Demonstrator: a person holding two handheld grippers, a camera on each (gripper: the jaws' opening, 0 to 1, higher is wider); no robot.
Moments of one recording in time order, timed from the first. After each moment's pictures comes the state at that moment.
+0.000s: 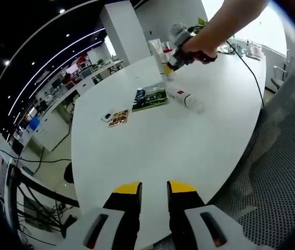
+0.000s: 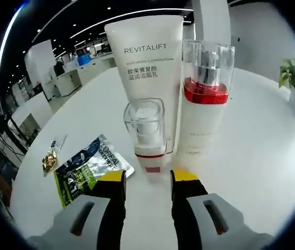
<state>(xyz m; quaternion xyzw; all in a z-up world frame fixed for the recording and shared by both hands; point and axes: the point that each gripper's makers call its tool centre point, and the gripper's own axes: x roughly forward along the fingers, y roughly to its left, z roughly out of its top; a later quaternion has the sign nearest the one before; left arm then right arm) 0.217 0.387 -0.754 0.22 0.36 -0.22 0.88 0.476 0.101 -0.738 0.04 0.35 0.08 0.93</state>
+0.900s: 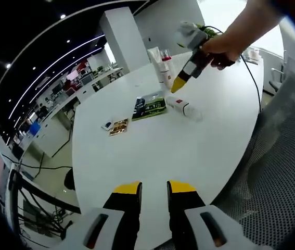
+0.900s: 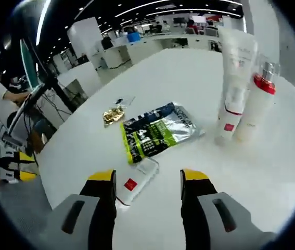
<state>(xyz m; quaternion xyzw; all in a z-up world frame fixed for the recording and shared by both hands) 0.220 0.381 -0.742 0.22 0.33 -0.23 0.89 0.388 0.187 -0.737 -0.08 0.38 0.36 0.84</state>
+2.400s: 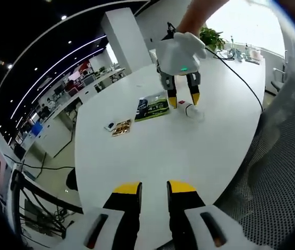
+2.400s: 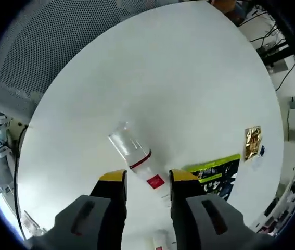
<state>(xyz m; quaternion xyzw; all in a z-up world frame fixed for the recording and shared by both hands) 0.221 0.382 -0.740 0.22 0.33 -0.22 0.89 0.345 0.194 -0.795 -0.68 0.24 0.65 0.25</state>
